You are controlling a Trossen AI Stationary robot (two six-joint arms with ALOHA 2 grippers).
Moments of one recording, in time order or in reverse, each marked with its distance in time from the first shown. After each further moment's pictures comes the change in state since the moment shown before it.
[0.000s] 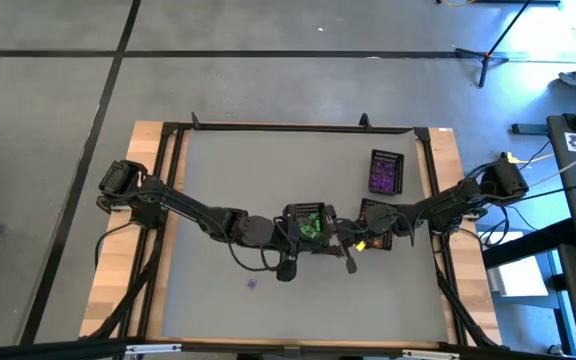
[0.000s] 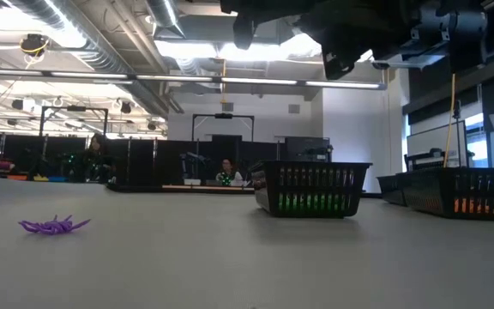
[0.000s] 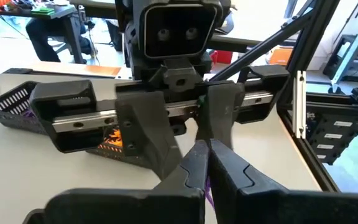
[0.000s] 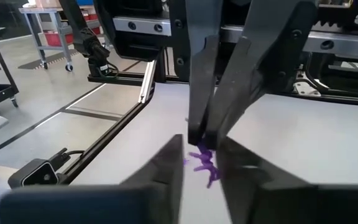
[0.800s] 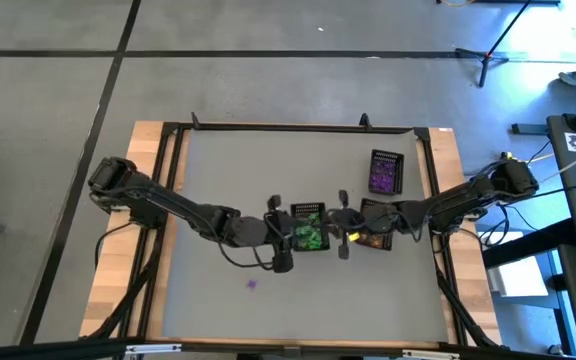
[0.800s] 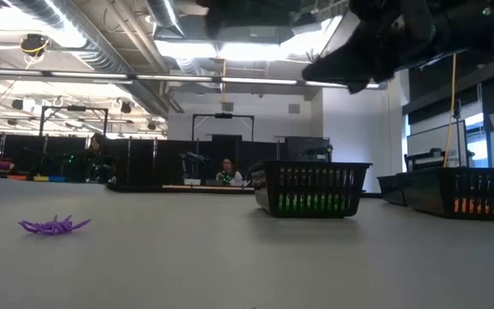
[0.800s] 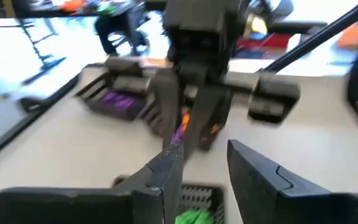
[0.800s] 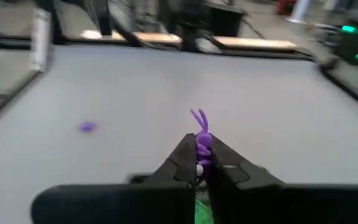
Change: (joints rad) left arm -0.029 -0.091 0.000 -0.186 -0.242 0.023; right arm -0.003 -0.104 -0.002 -0.275 0.360 0.000
